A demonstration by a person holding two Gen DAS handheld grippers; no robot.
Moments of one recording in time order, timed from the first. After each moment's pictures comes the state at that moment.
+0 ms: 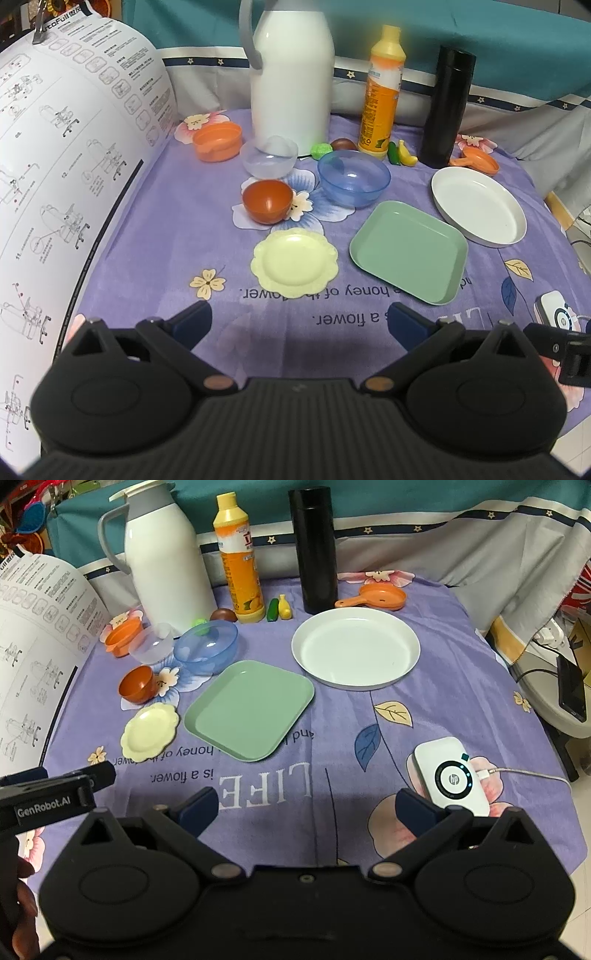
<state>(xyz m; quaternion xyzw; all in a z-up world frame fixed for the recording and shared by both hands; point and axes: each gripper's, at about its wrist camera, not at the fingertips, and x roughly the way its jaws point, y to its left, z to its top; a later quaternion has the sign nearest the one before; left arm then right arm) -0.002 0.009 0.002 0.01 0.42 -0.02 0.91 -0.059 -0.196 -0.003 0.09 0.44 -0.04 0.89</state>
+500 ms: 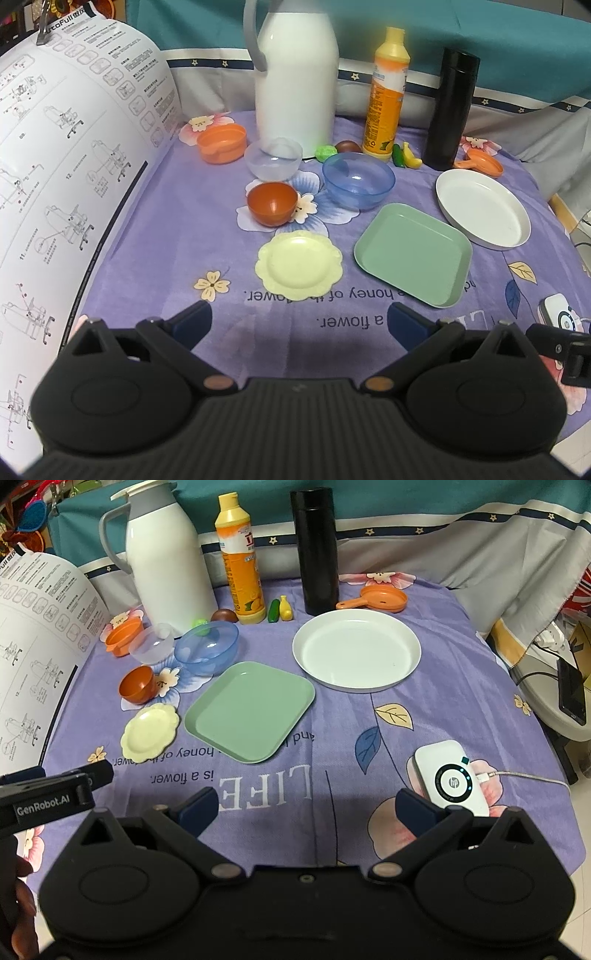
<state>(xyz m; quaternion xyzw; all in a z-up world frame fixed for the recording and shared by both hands) -0.001 0.011 0.001 0.01 0.42 -0.01 0.91 -0.058 -0.197 -0.003 0.09 0.44 -0.04 0.89</state>
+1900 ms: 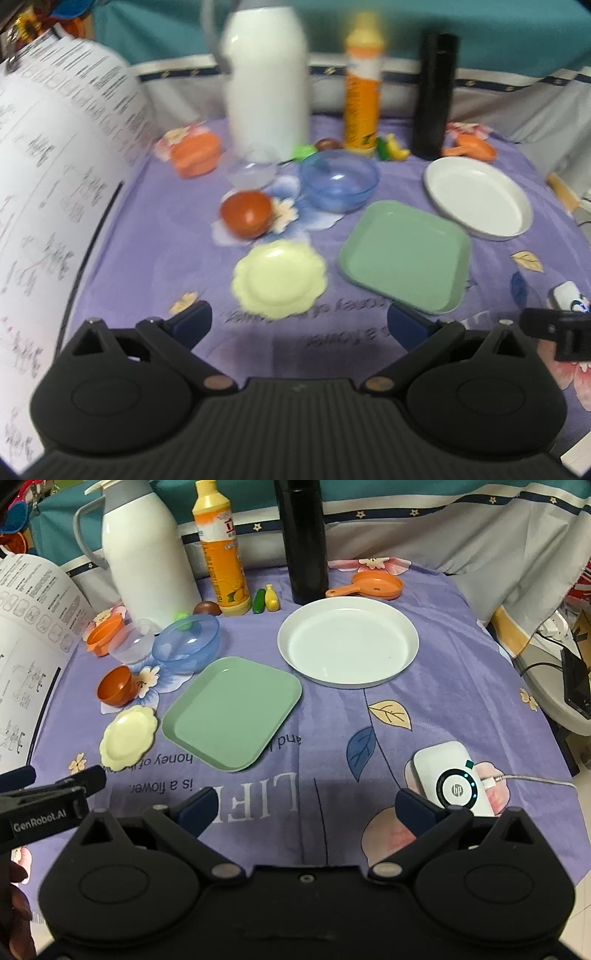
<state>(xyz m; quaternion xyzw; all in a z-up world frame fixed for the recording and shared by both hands) 0.020 -0.013 -0.016 0.05 0.40 -0.04 0.91 -0.029 -0.212 -0.024 0.10 0.45 -0.05 0.89</state>
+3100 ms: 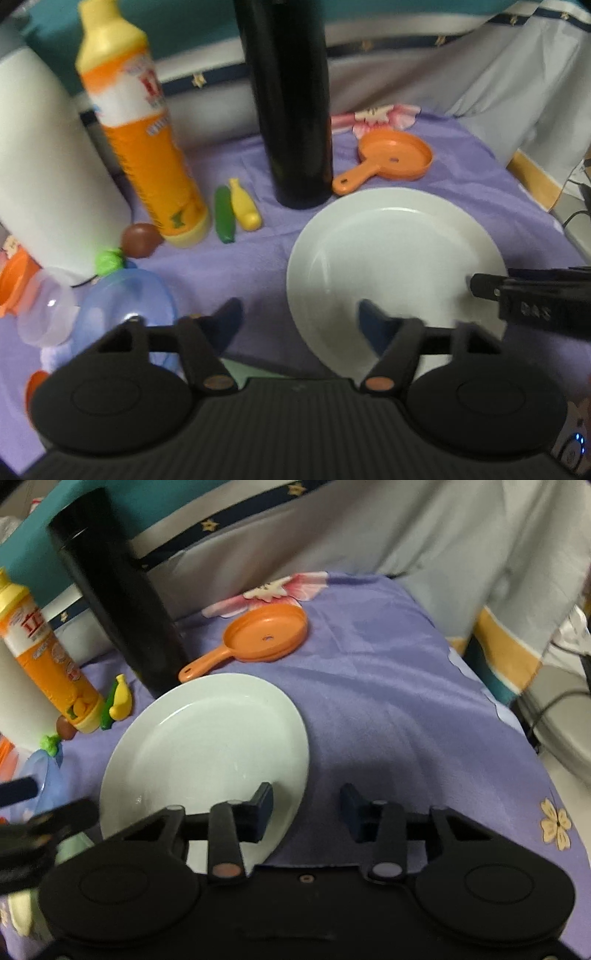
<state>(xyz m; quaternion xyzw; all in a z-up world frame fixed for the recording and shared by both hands) 0.212 -0.202 -0.066 0.13 0.43 -0.16 0.88 0.142 -0.390 -0.115 0.17 0.41 -0.08 0.89</state>
